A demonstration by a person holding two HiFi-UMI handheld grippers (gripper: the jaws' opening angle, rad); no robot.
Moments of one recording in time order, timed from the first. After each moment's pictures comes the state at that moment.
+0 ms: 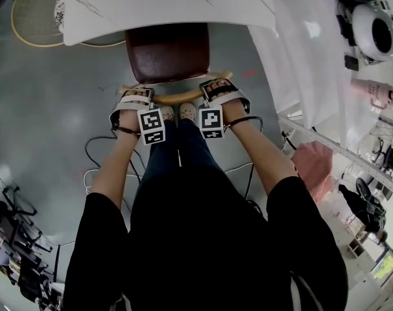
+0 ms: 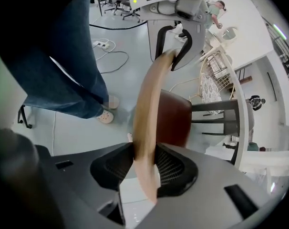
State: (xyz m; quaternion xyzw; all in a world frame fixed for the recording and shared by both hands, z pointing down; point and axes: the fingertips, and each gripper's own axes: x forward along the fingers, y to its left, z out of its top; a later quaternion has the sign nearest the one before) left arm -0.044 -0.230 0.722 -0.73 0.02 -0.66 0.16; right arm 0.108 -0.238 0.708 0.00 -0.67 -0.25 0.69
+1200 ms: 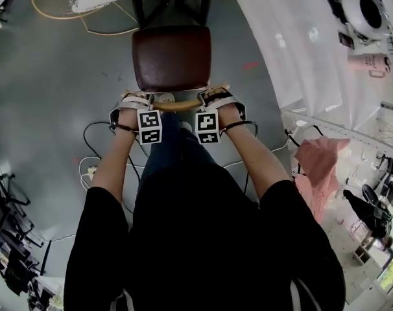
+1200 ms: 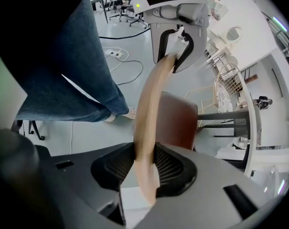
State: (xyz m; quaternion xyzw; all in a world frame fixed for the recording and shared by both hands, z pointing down) left arm -0.053 -0.064 0.724 -0.72 -0.03 -0.68 0.14; right arm 0.099 -0.065 0.710 -0.03 -0.69 -0.21 0.69
